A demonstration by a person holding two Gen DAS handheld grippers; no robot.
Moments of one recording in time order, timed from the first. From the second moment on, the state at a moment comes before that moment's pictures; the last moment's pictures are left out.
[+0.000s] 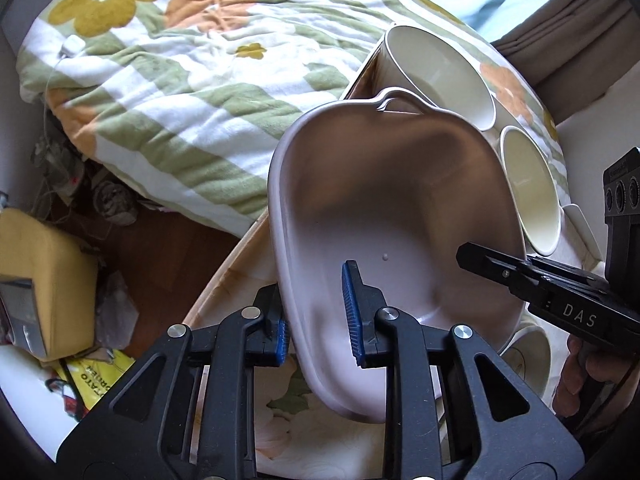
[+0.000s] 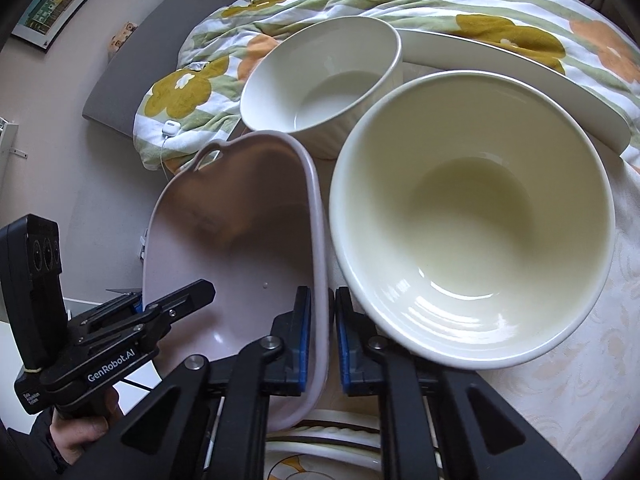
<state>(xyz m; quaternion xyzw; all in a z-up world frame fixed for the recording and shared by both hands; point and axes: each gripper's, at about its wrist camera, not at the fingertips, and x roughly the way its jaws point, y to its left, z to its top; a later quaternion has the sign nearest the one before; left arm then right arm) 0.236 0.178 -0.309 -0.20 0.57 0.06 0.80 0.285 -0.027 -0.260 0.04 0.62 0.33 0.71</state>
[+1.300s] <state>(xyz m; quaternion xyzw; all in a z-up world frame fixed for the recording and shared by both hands) 0.136 -0.118 -0.169 -0.07 0.50 -0.13 0.86 0.115 -0.315 -0.142 0.16 0.49 0.19 0.83</state>
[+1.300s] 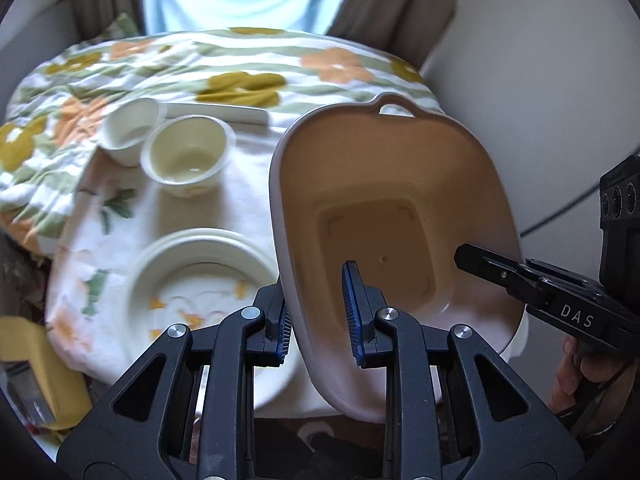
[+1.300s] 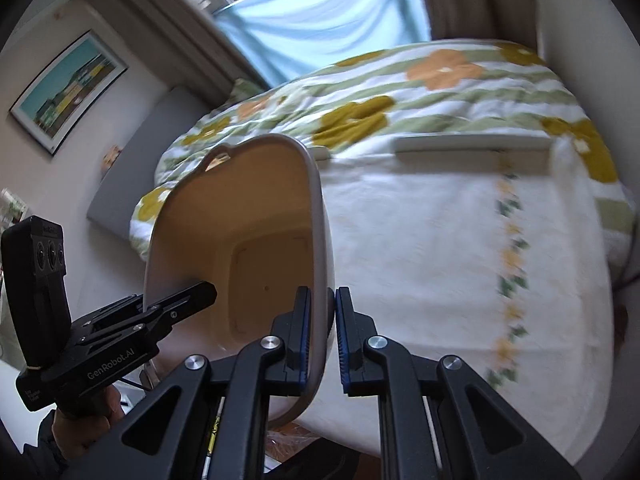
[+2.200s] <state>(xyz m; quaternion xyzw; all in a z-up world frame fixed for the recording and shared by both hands) 0.177 -0.300 -0.303 0.02 0.58 -0.20 0.79 0.106 -0.457 -0.255 0.23 0.54 0.07 0.81</state>
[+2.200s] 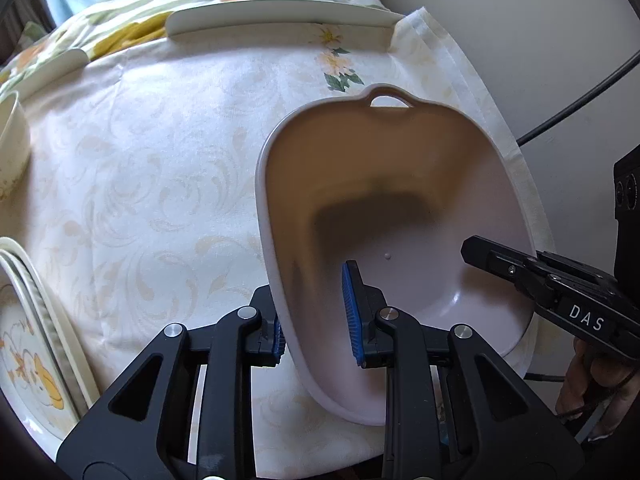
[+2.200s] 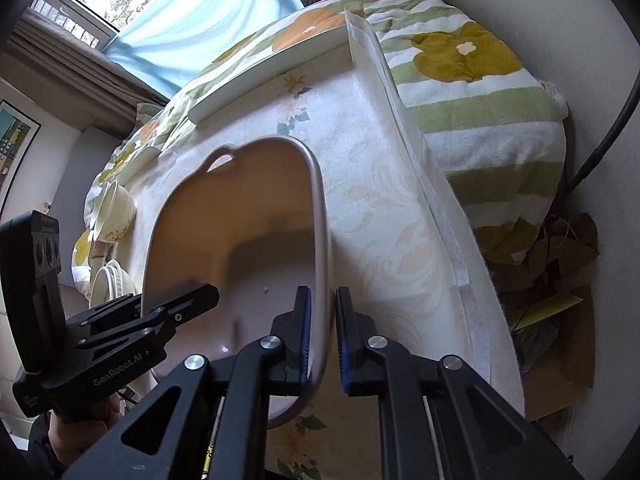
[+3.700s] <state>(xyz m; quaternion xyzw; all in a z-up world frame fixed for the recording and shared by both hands) 0.169 -0.060 -0.152 -0.08 0.45 -0.01 0.89 0.159 -0.307 -0.110 0.13 0.45 0.21 0.86</state>
